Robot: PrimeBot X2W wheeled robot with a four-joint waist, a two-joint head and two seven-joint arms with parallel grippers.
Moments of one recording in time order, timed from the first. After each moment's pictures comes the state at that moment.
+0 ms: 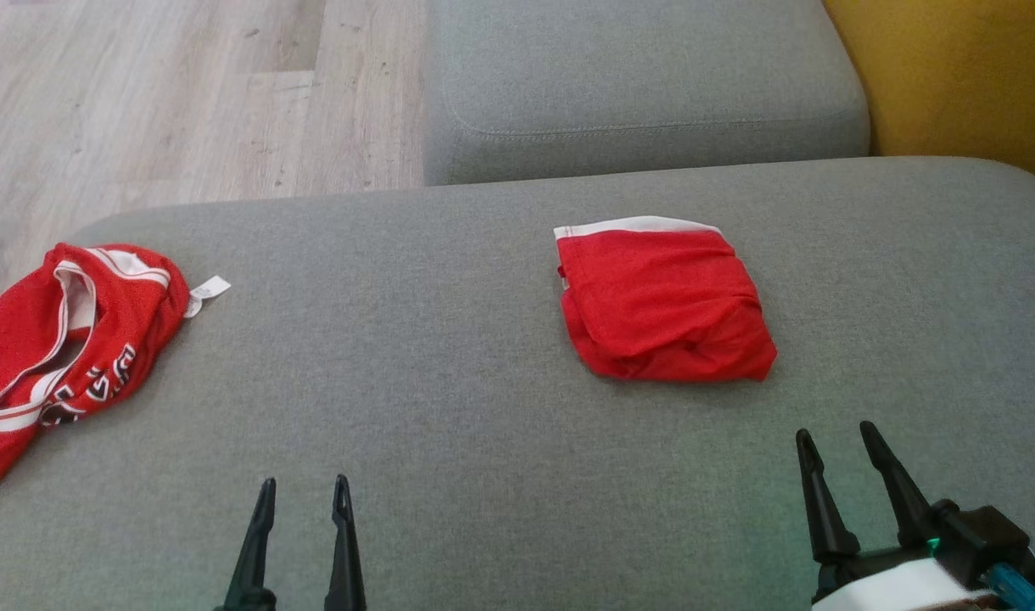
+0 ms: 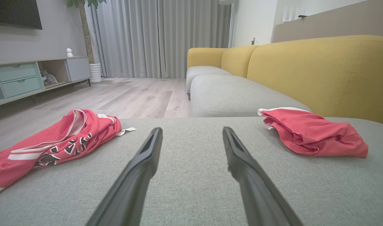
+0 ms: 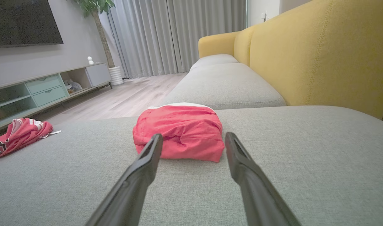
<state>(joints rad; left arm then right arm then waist) 0.24 0.06 -0.22 0.05 -0.12 0.14 -0.26 0.16 -0.13 0.11 0.18 0.22 0.13 -0.25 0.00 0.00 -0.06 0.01</state>
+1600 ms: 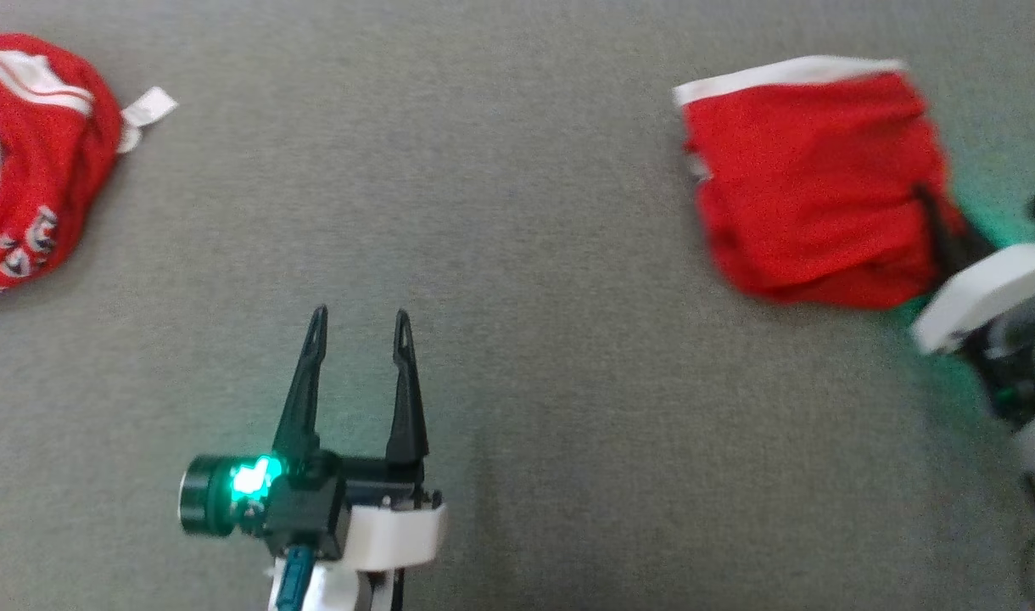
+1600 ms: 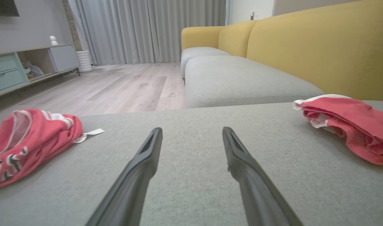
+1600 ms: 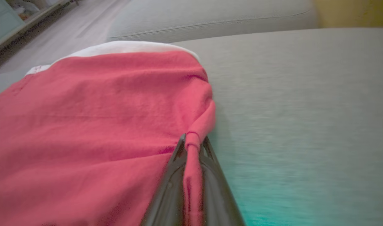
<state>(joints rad) -0.05 0.05 -0.39 0.00 -0.08 0.27 -0.26 -0.52 -0.41 0.29 0.63 0.59 0.13 0.01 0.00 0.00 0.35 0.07</state>
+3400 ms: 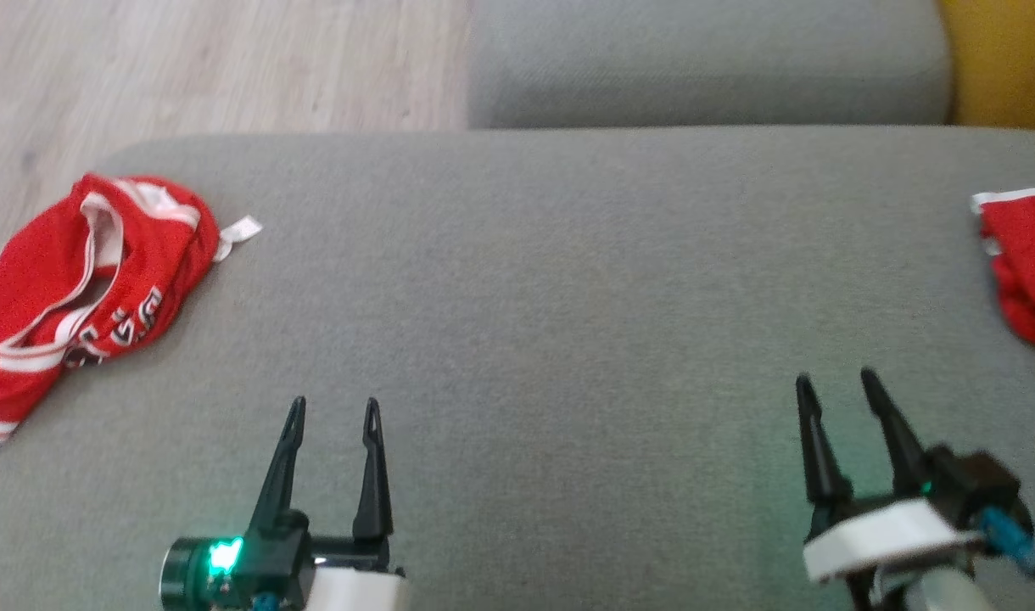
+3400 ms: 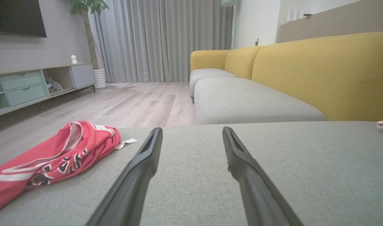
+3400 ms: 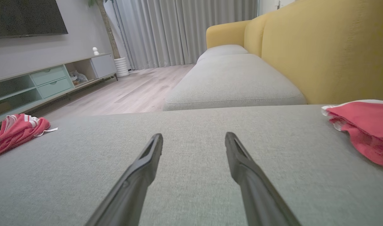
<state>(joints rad) 0.05 0.05 -0.28 0.12 -0.10 0.17 -0.26 -0.01 -0.11 0.08 0.29 0.20 0.13 -0.25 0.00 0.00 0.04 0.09</state>
